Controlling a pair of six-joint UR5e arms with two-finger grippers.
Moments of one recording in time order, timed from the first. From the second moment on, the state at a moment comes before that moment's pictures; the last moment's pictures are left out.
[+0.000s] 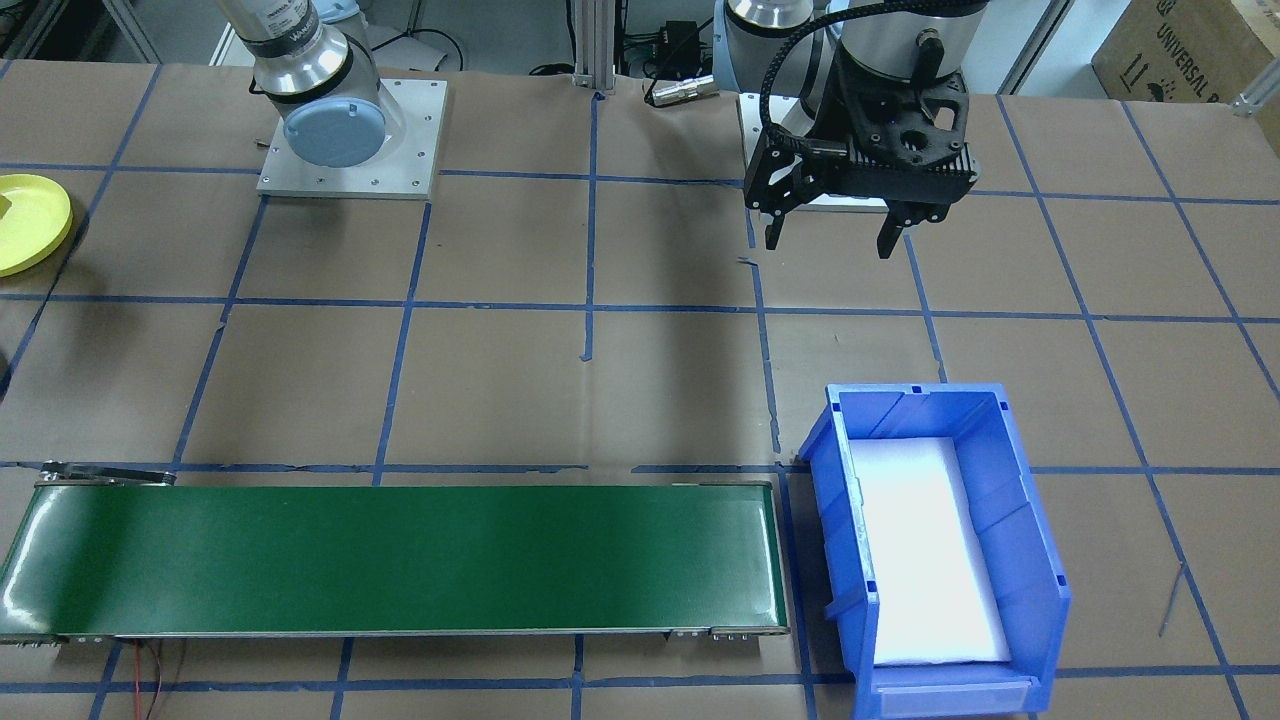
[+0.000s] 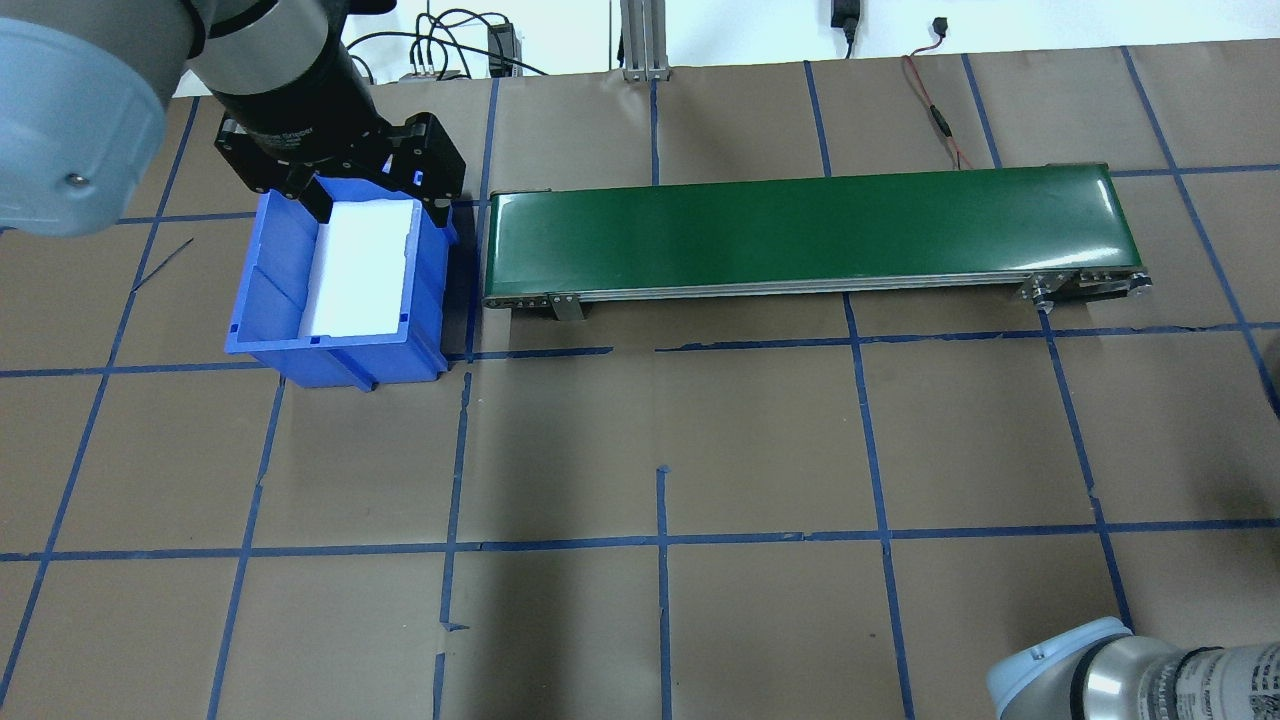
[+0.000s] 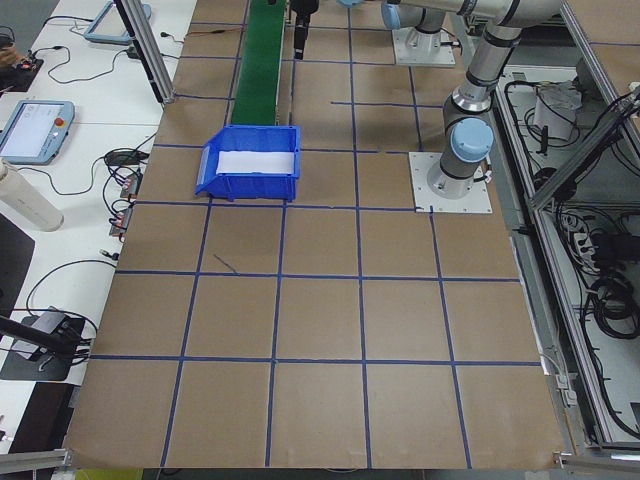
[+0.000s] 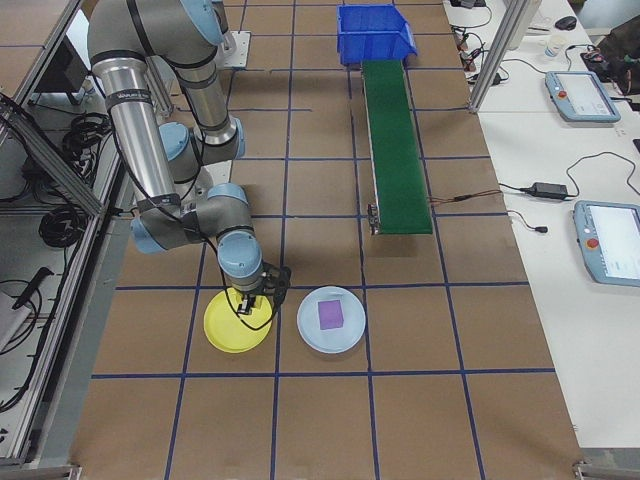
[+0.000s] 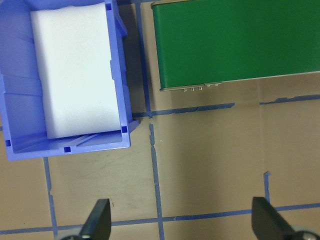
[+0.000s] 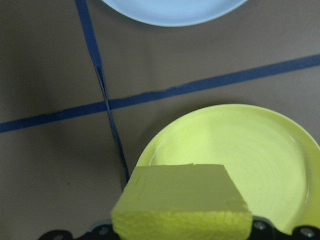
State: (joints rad) left arm -1.67 -1.58 -1.50 -1.55 1.59 -0.01; right arm 0.28 -1.39 1.99 -2.05 -1.60 -1.08
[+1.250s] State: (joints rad) left arm -1.67 -1.58 -1.50 -1.55 1.59 -0.02; right arm 0.31 -1.37 2.00 -2.16 -1.51 -1.05
